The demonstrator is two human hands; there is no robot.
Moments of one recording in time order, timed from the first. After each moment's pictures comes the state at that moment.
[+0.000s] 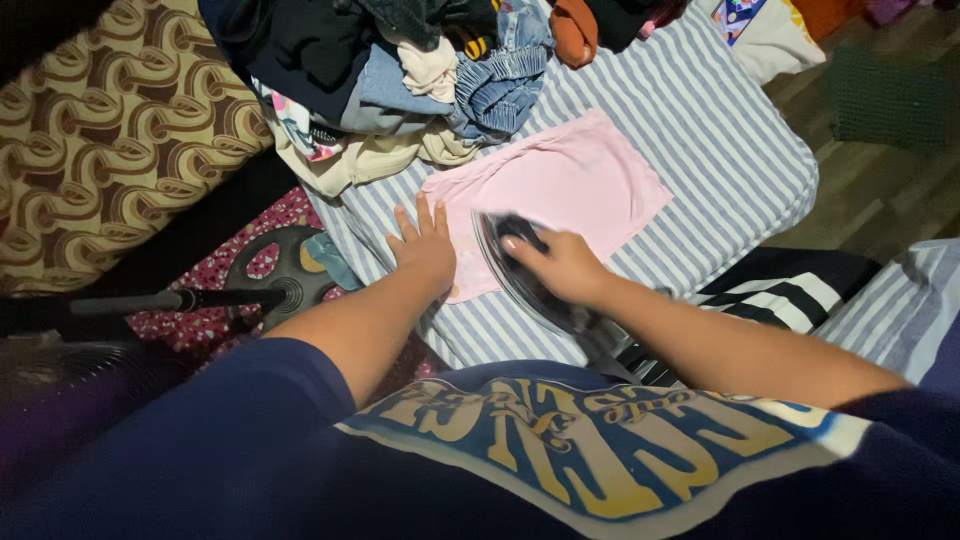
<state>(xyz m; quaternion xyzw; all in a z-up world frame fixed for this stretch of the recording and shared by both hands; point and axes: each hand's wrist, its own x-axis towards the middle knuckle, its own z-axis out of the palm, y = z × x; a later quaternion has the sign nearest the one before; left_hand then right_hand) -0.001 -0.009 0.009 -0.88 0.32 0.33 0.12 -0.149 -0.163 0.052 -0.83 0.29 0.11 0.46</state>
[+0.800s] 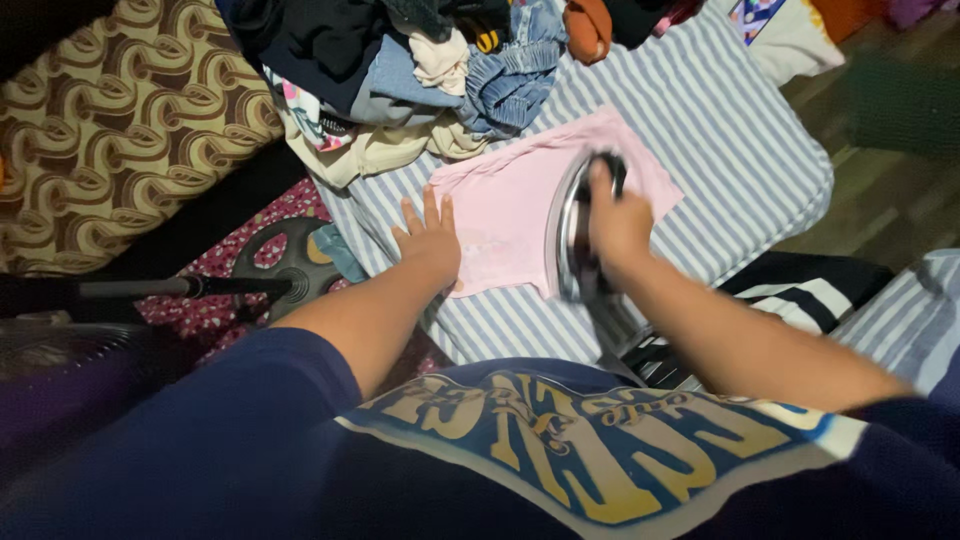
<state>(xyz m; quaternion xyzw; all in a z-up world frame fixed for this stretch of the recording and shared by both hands) 0.000 -0.005 0.001 -0.88 0.32 0.32 0.11 -0.140 -0.215 0.023 -0.72 0.55 -0.11 0.41</state>
